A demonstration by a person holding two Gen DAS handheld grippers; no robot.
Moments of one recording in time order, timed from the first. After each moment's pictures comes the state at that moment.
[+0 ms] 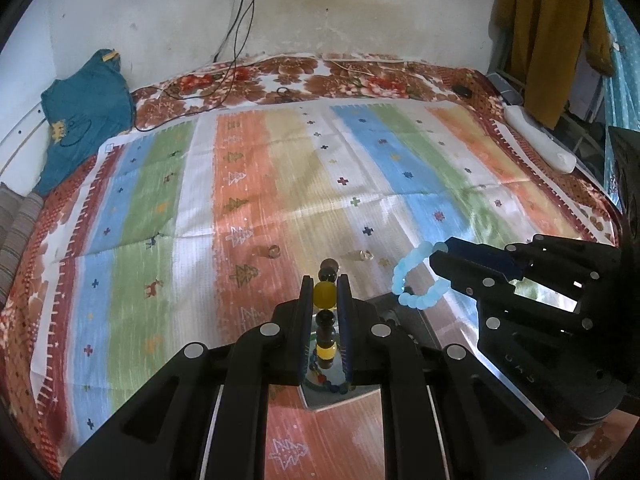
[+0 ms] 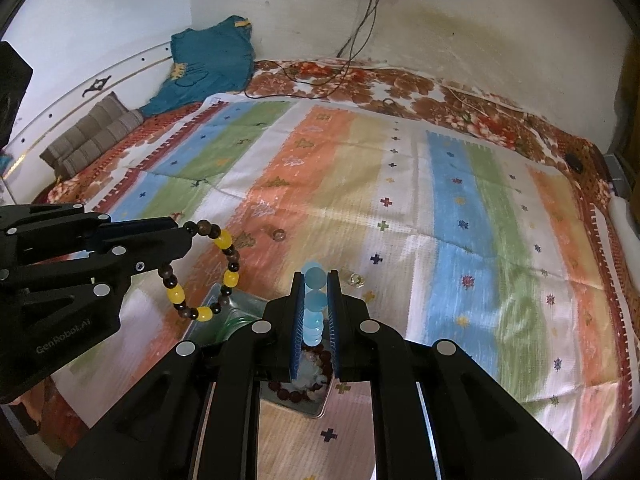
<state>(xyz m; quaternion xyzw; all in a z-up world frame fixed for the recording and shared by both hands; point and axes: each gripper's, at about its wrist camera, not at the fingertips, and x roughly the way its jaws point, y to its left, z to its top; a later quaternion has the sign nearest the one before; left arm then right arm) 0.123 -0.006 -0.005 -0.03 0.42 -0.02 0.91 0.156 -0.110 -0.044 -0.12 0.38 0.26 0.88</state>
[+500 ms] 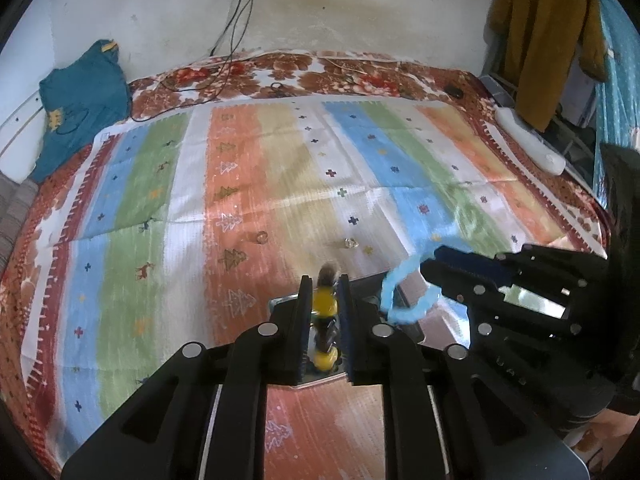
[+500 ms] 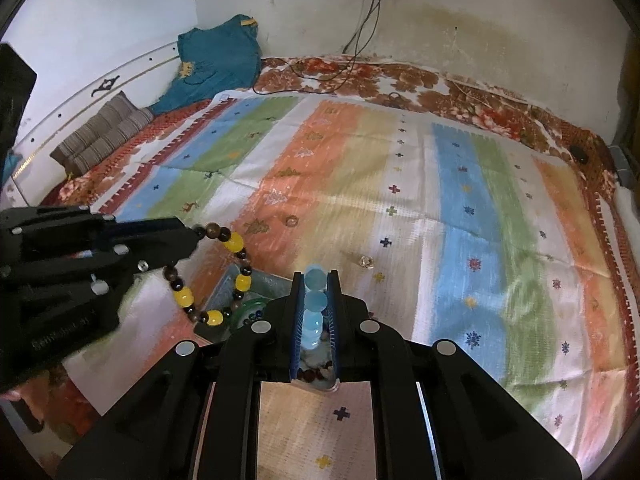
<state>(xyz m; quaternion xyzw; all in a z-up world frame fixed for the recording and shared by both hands) 0.104 -0.008 -0.004 -0.05 0.43 -0.03 0.90 0.138 -0.120 -0.047 -0.11 0.39 0.27 0.88</state>
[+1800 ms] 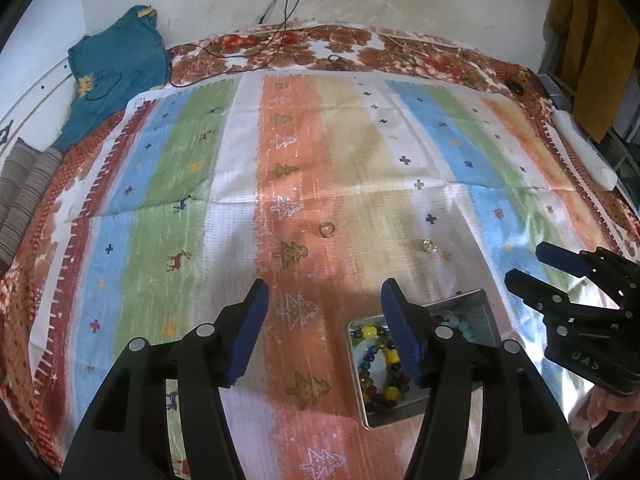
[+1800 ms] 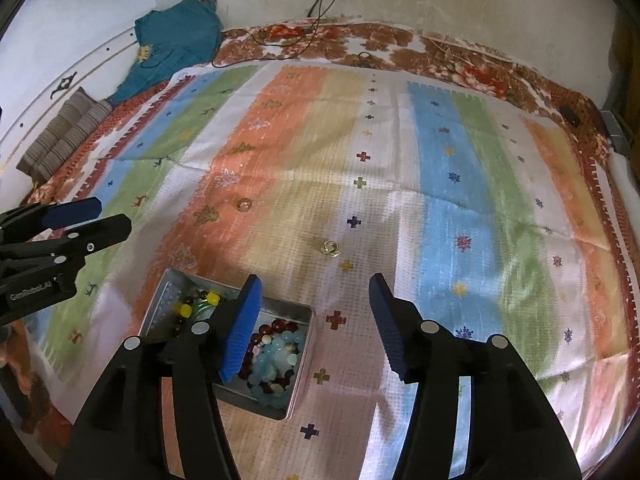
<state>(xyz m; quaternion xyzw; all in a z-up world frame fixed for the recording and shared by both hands) 0.154 0.041 -0.045 -0.06 0.47 0.05 0.88 0.198 -0.121 -0.079 -0.10 0.45 0.22 0.86</state>
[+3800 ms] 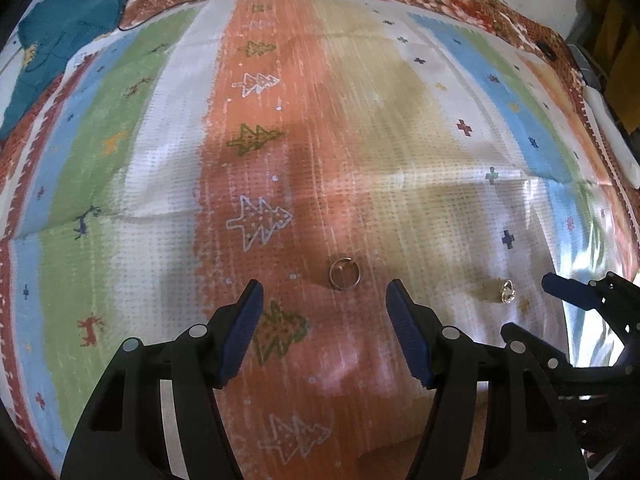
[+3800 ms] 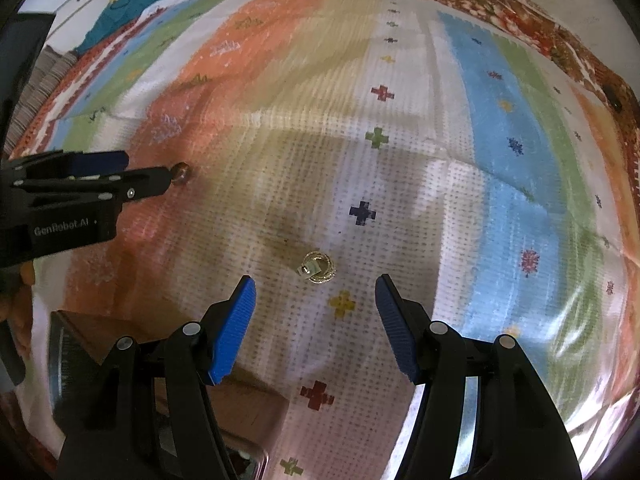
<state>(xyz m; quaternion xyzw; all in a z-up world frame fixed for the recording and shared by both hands) 0.287 0.068 -0.153 -0.08 0.56 0.02 0.82 0.289 -0.079 -0.172 -0.15 0.55 0.21 0.80</state>
